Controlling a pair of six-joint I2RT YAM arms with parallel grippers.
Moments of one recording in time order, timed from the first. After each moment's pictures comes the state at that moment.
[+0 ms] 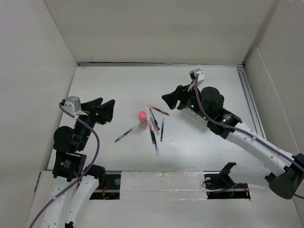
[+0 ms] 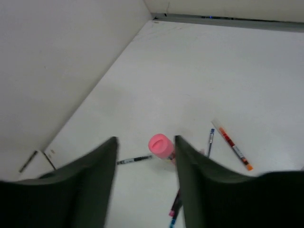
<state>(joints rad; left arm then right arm) -0.25 0.43 0.77 -0.13 0.11 -0.41 0.75 1.12 1.06 -0.02 0.02 0.44</state>
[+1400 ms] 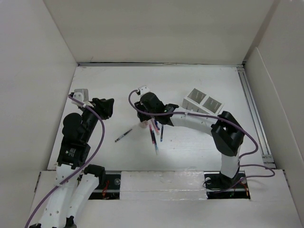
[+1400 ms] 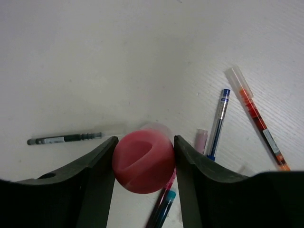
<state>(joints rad) -0.22 0.56 0.76 -0.21 0.06 -0.39 0.93 1.89 1.41 -0.18 0.18 0.30</state>
